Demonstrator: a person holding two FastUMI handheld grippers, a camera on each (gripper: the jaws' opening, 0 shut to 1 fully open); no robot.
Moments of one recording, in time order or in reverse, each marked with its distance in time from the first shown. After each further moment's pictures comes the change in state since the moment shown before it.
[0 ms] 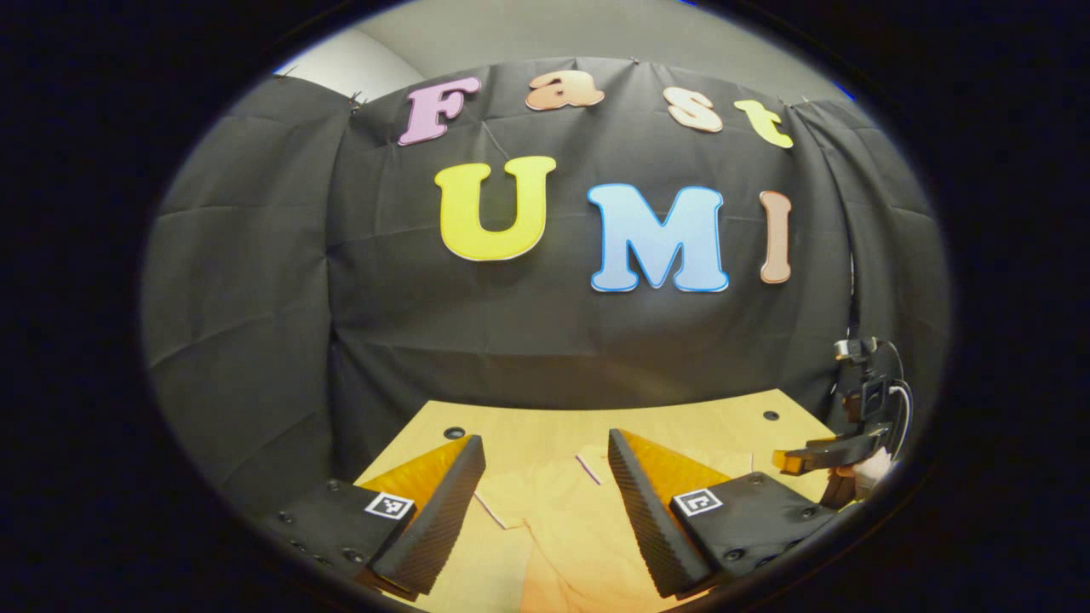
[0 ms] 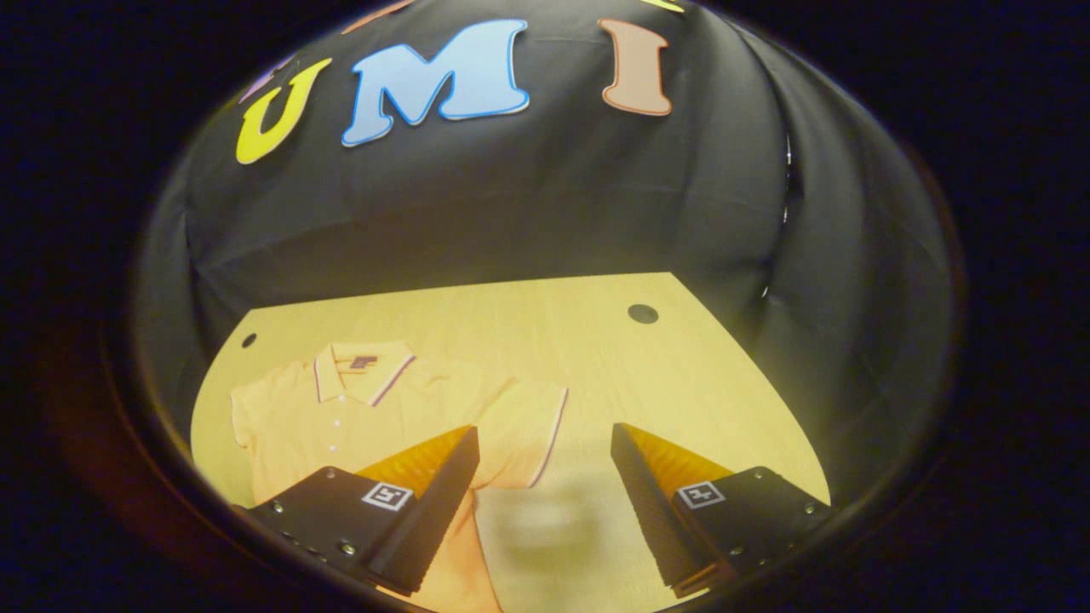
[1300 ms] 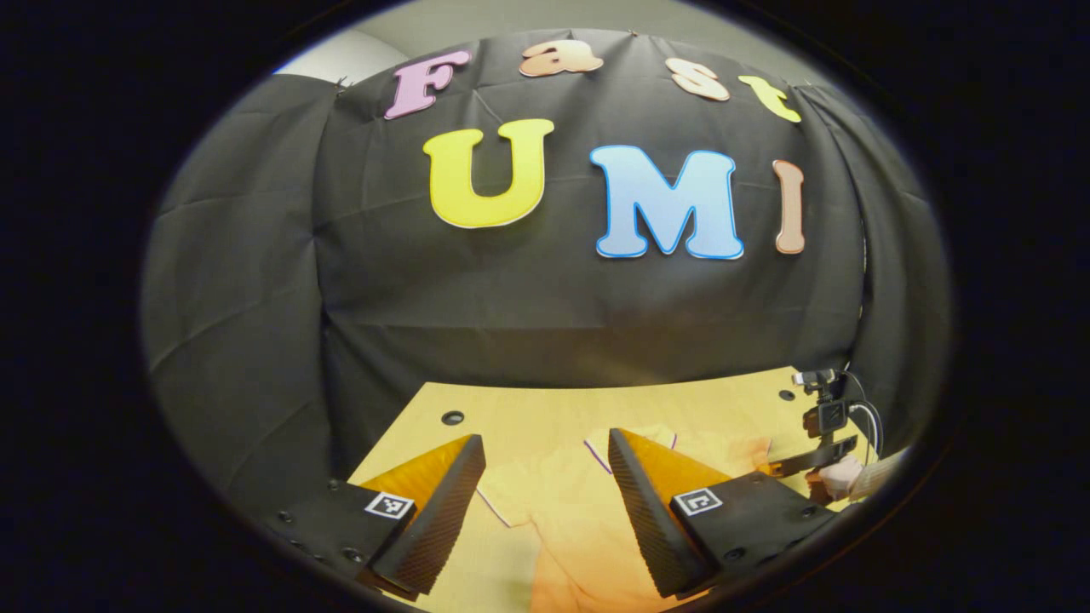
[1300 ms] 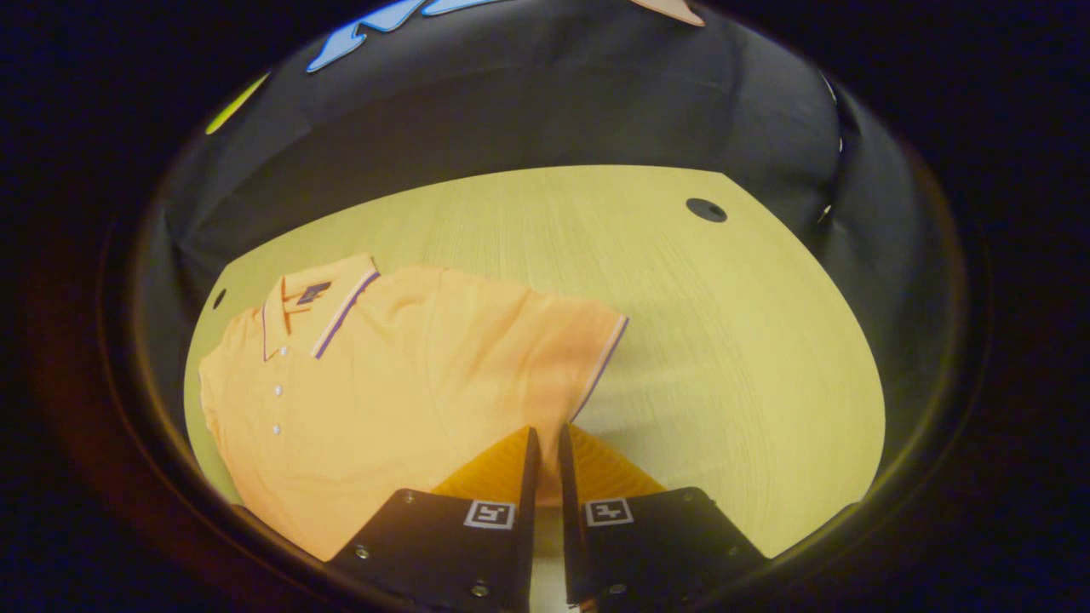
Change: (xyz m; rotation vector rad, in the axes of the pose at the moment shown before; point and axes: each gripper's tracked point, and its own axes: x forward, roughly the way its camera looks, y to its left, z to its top) left arm 0.054 0.004 -0.023 0.015 0.097 -0.004; right arm 0.092 0.031 -0.062 0.038 0.280 0.067
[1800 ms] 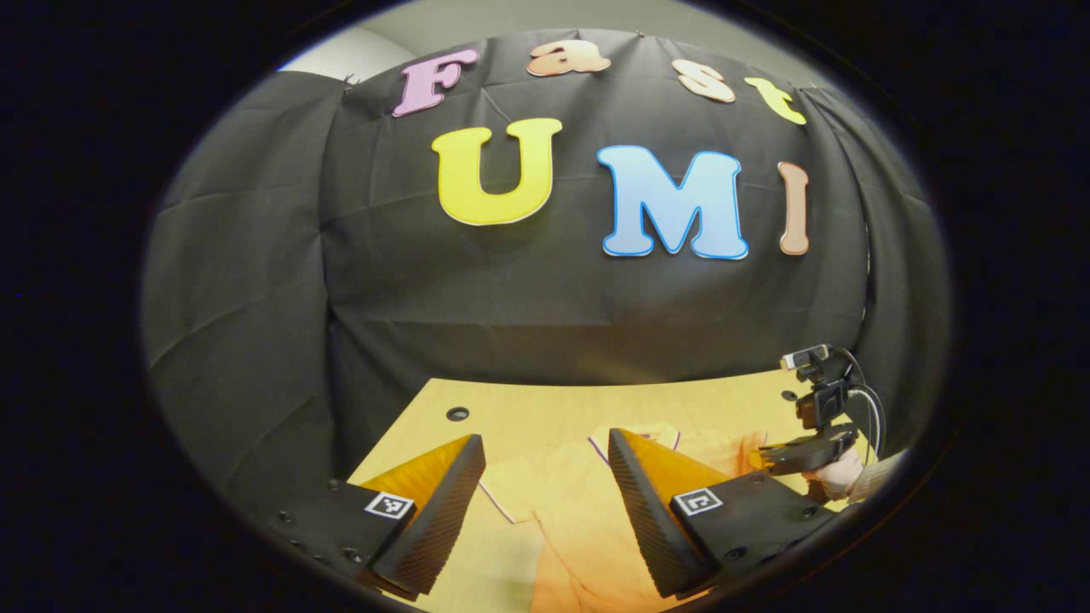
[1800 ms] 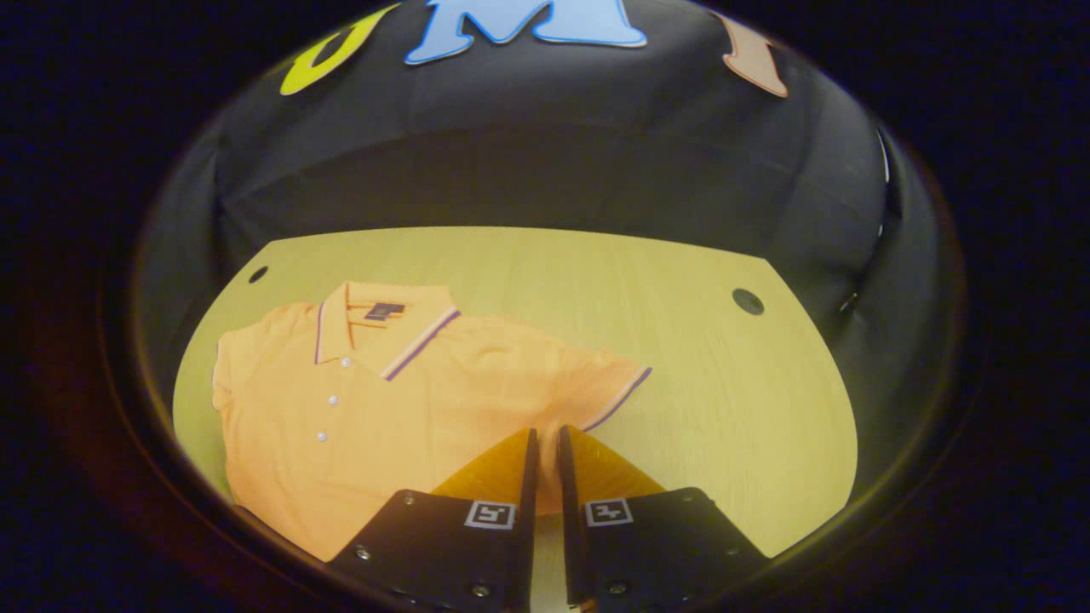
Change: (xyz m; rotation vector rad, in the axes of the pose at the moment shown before) left arm -0.008 0.008 -0.004 -0.016 0.005 0.018; right arm -0.034 0.077 0.047 -0.271 -0.196 0.077
